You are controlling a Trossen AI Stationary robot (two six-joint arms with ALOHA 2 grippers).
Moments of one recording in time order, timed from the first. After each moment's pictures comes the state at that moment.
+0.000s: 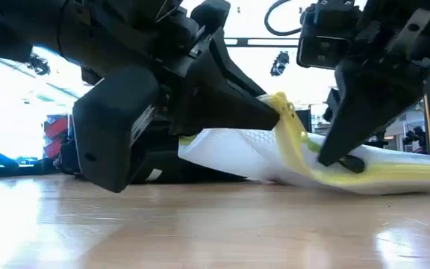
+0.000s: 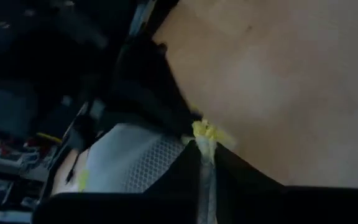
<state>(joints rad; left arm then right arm) -0.53 2.01 1.02 0.56 -0.60 0.62 0.51 1.72 0.88 -0.07 0.19 0.74</state>
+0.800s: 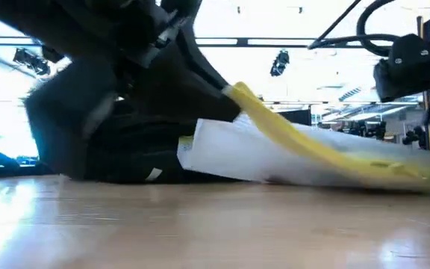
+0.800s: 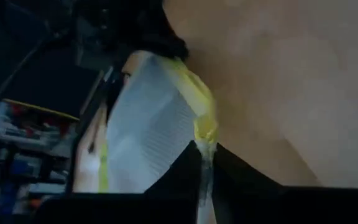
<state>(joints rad) -0.60 1.93 1.02 0.32 -0.74 0.54 0.64 1.64 0.88 -0.68 0.13 1.17</state>
